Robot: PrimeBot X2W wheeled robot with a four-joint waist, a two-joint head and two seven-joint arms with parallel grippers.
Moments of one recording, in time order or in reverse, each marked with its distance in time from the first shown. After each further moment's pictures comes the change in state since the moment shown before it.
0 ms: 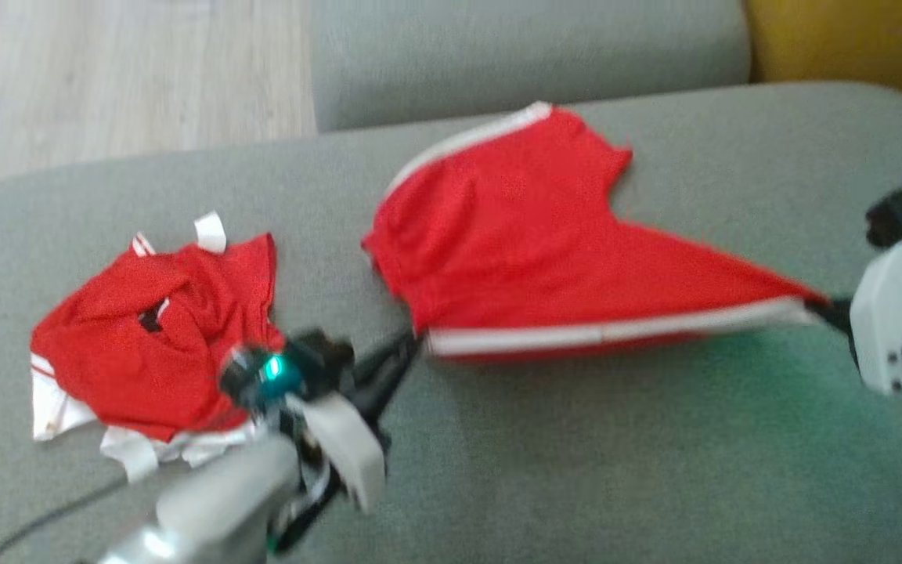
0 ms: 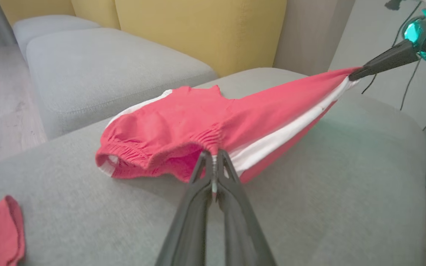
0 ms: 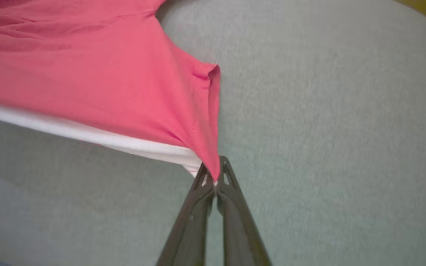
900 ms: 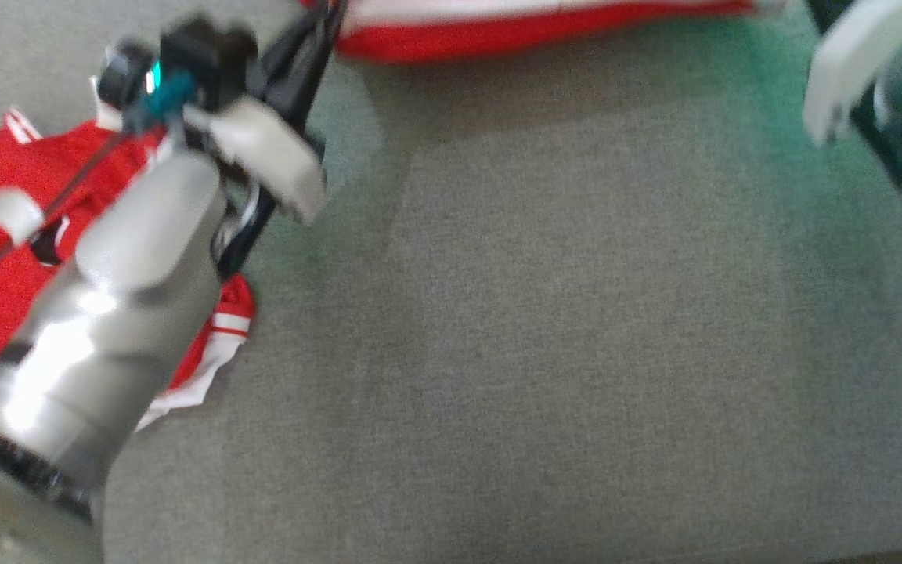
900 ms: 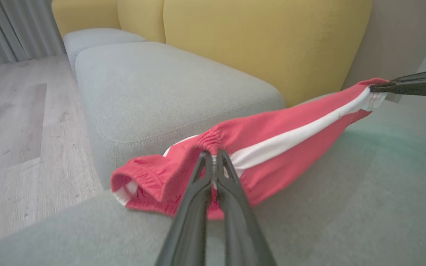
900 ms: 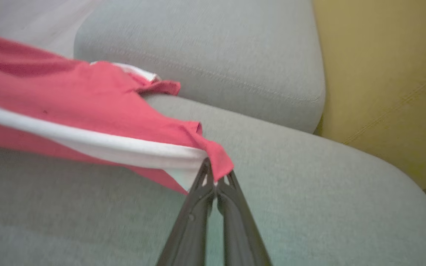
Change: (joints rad) left arm -0.434 -0.097 0.229 0.323 0.115 -0.102 -0.045; right arm -0.389 0.381 -0.284 0.412 -0.502 0.000 -0.428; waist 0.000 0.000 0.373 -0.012
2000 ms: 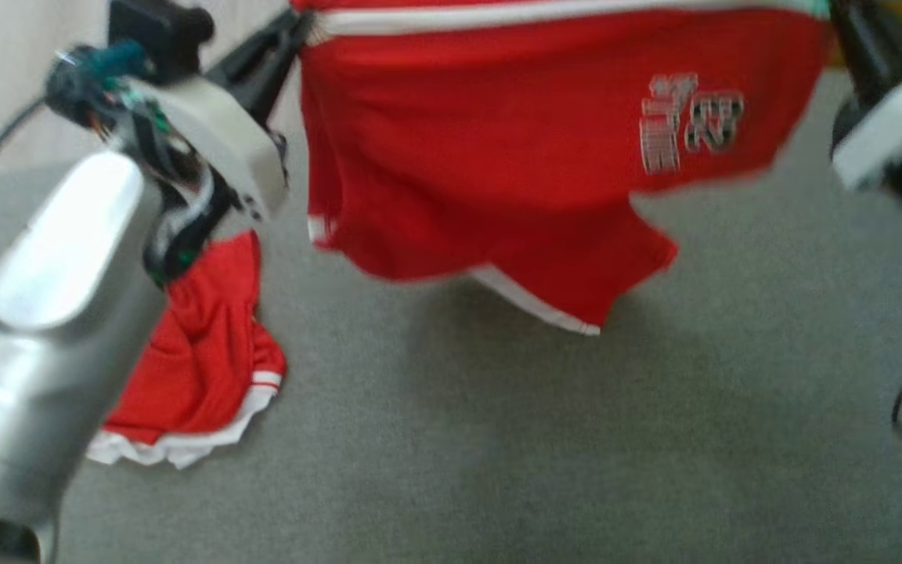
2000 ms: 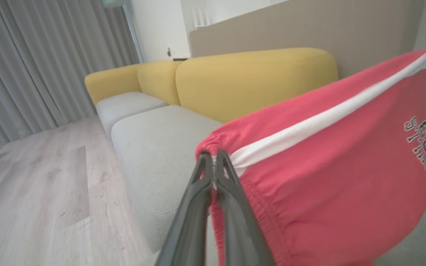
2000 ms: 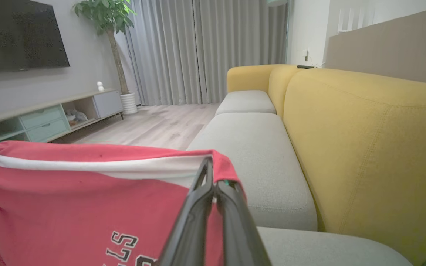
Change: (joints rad) left arm 0.170 0.110 0.288 -0.396 0.081 0.008 0.428; right arm 0.455 0.092 -0.559 -0.765 -0.007 0.000 0.288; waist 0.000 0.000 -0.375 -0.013
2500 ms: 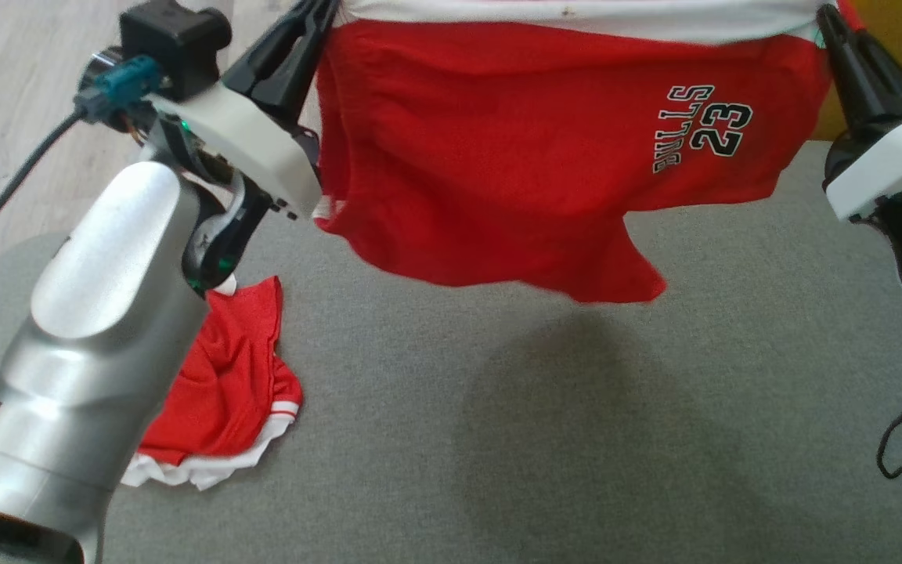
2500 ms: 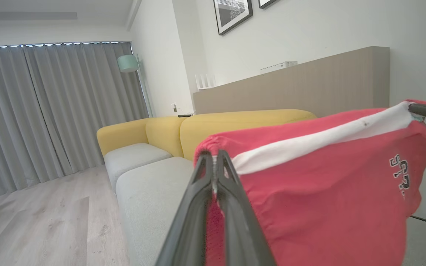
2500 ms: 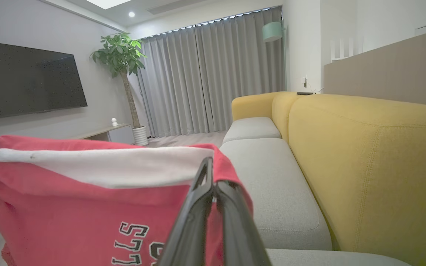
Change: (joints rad) left arm 0.026 -0.082 0.055 0.002 0.035 0.003 -0.105; right arm 0.071 0.028 -0.027 -0.007 0.049 0.000 -0.047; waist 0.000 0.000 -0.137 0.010
